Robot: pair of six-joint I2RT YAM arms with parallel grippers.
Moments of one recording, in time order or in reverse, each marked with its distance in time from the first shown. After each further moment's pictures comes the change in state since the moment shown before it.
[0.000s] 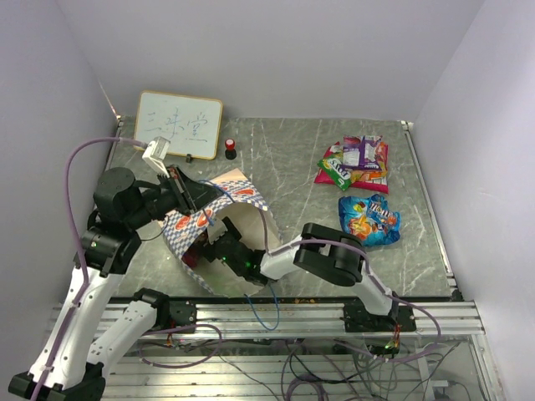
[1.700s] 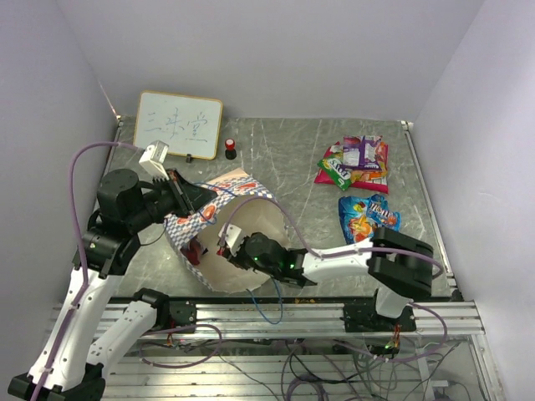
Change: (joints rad) left arm 0.000 -0.016 0.002 -0.121 -0.135 0.045; right arm -0.004 -0.465 -0.283 -0.278 -0.289 -0.109
